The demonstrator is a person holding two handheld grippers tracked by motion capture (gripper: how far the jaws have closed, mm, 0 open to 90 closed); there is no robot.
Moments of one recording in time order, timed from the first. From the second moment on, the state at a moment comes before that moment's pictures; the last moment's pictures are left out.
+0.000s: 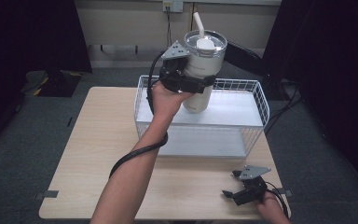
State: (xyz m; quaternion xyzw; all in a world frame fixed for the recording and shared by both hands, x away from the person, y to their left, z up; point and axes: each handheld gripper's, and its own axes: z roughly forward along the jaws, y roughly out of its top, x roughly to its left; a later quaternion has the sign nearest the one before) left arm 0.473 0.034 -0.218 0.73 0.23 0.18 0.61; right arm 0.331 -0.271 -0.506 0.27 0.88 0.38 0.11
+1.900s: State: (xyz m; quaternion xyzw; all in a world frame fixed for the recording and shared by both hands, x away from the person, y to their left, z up) left arm 0.501 0.030 -0.257 0.72 0.27 0.20 0.60; right arm 0.331 -0.271 -0.506 0.27 0.88 0.38 0.11
